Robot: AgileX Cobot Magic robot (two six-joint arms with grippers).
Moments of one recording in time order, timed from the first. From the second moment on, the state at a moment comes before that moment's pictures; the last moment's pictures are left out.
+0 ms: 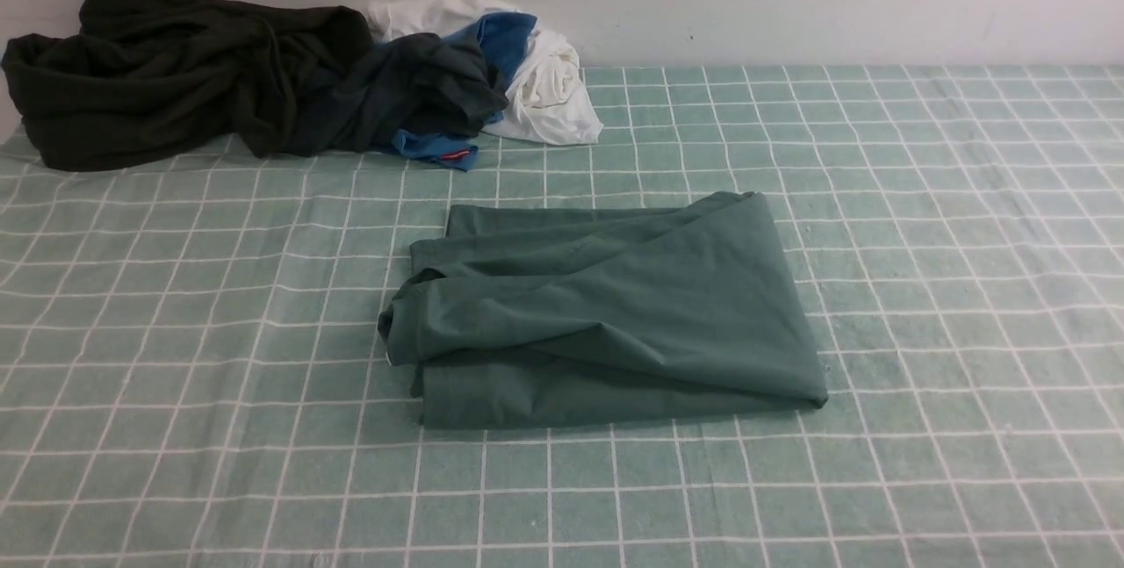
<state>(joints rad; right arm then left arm) -0.06 -0.01 0.03 0.04 0.26 0.16 -0.29 0.12 -0.55 0.08 0.96 -0.02</state>
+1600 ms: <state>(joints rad) -0.07 -0.01 0.02 0.01 0.36 0.11 -0.26 0.08 -0.42 0.07 0.74 -0.02</state>
